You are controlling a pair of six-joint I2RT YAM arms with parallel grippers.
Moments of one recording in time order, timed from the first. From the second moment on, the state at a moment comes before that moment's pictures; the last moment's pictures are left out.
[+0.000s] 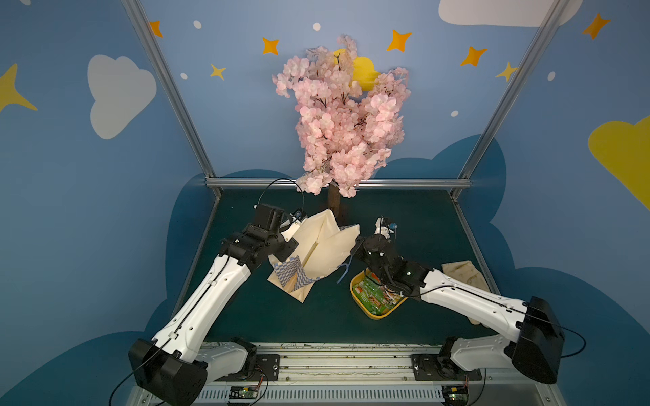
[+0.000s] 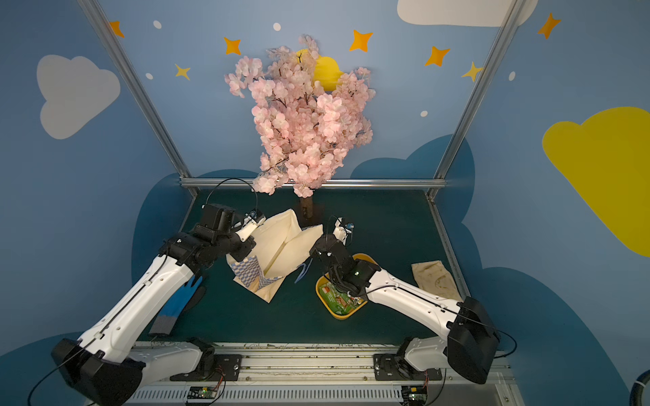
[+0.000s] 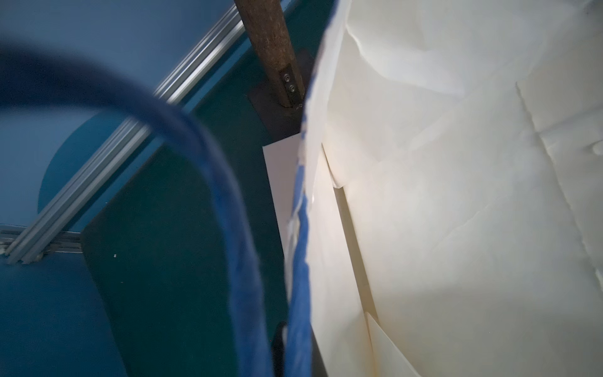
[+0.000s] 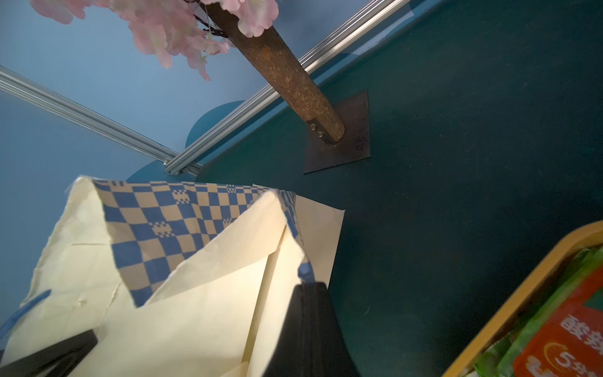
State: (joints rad) left arm -0.38 1.21 1.26 -0.86 -0.04 0.41; right arm 0.96 1.33 0.98 -0.14 0.49 0.99
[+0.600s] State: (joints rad) left arm -0.64 1.17 1.34 -0.96 -0.32 0.60; right arm 0.96 1.34 1.11 -0.39 0.45 0.89
